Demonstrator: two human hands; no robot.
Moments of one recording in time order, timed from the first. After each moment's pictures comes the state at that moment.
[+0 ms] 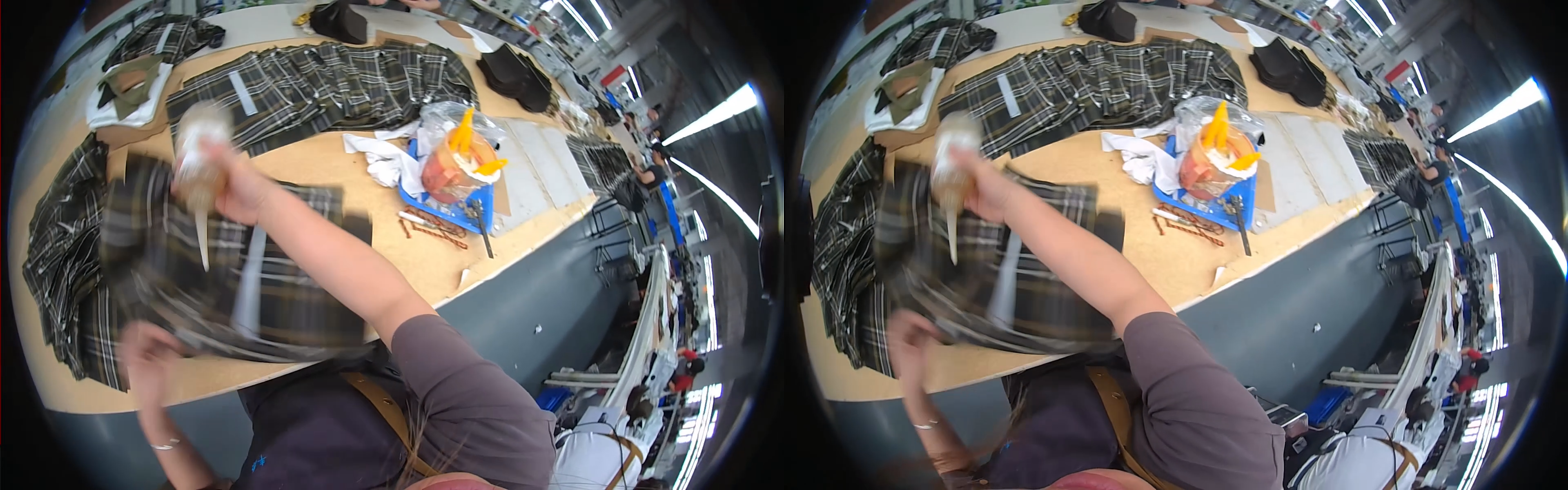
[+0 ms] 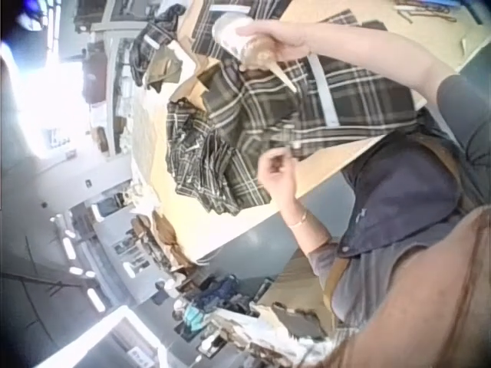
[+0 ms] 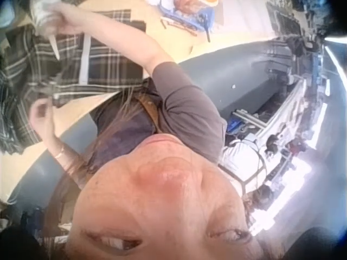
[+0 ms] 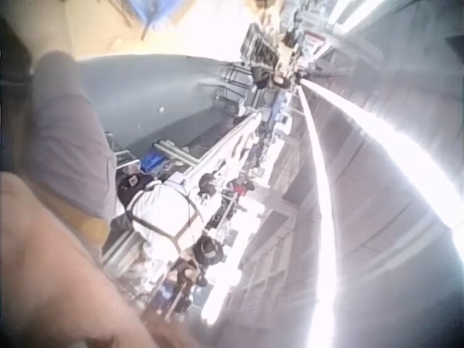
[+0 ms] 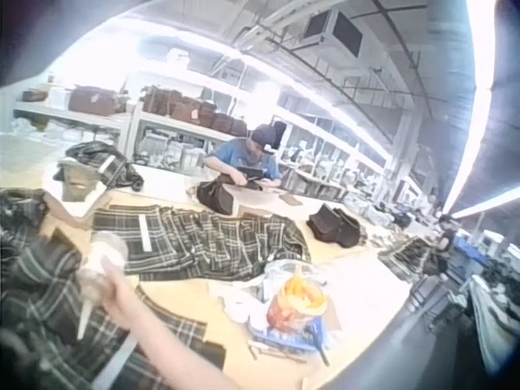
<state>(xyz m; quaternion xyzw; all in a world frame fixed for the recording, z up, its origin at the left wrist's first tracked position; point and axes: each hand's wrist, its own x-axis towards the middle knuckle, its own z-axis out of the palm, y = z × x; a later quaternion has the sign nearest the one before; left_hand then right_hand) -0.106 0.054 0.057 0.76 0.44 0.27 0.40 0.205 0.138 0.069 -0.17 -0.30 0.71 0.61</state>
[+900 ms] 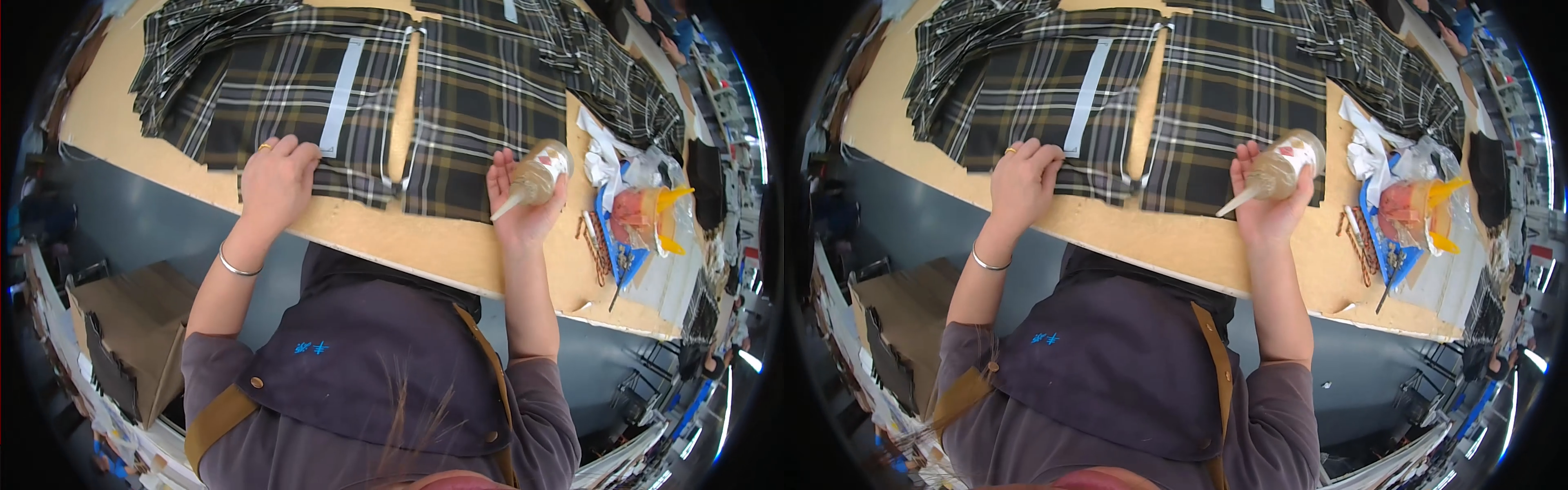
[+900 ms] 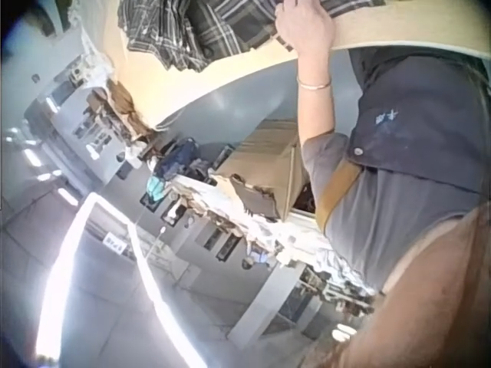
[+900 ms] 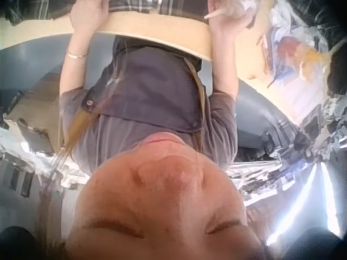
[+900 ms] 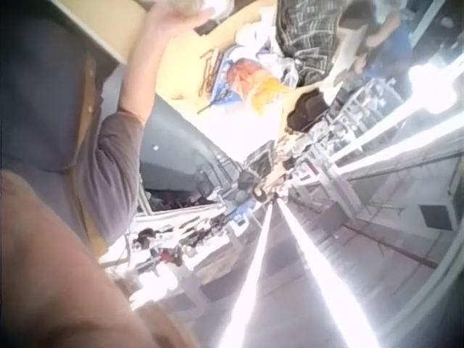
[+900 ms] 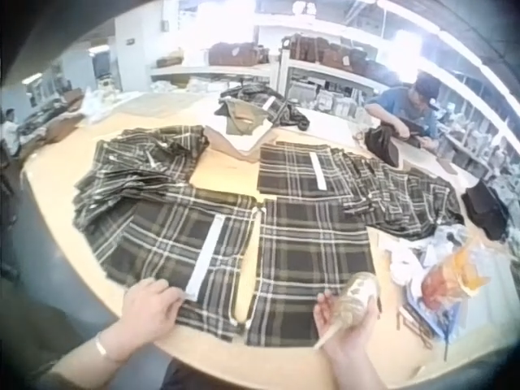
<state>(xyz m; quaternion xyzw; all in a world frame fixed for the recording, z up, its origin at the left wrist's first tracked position) -0.072 0.025 0.019 0.85 0.48 0.19 -0.02 0.252 -0.017 -0.010 -0.33 -0.02 0.62 0.71</state>
